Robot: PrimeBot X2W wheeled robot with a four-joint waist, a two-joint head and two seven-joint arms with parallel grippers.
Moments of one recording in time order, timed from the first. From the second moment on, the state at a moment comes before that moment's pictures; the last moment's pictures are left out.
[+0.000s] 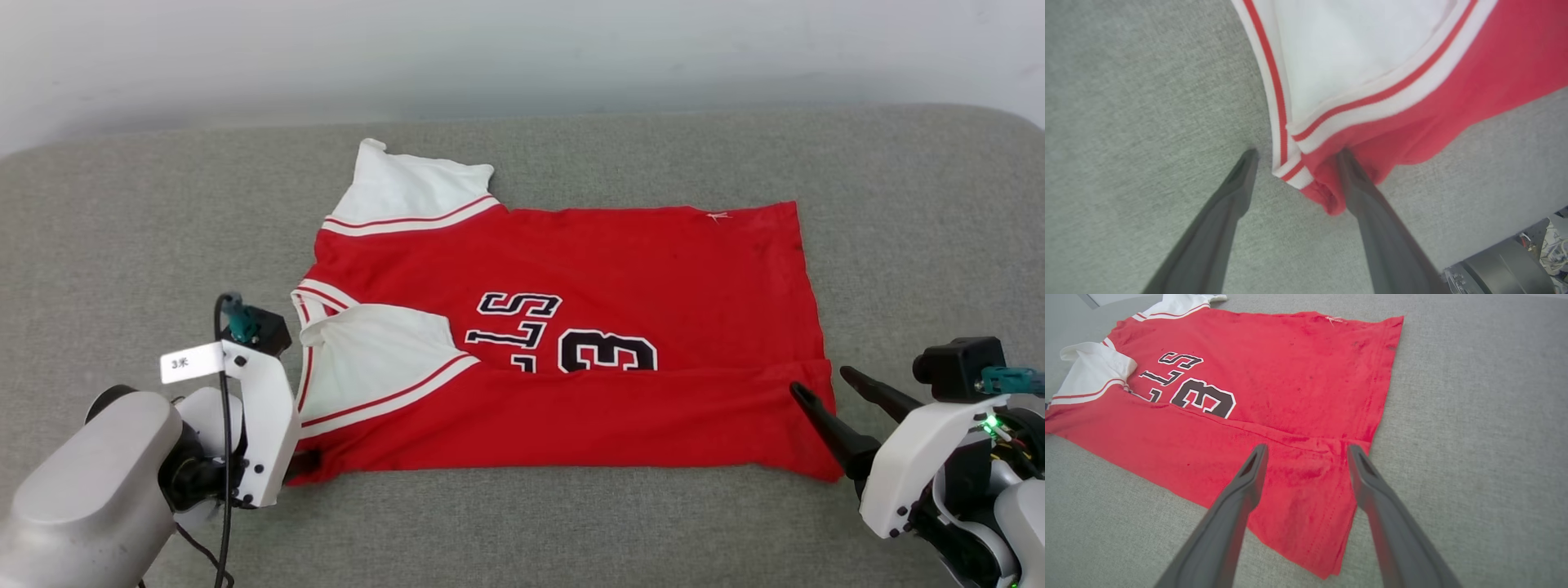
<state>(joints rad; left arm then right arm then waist) -0.66 0.66 -0.84 0.50 -0.93 -0.13 0.74 -0.24 -0.49 0.33 0.21 0.65 0.13 0.22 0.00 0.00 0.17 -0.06</state>
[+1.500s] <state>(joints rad) -0.75 0.67 -0.91 0.42 -1.03 -0.13 0.57 -0.39 -0.56 0.44 0.37 0.69 0.13 0.76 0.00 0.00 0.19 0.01</state>
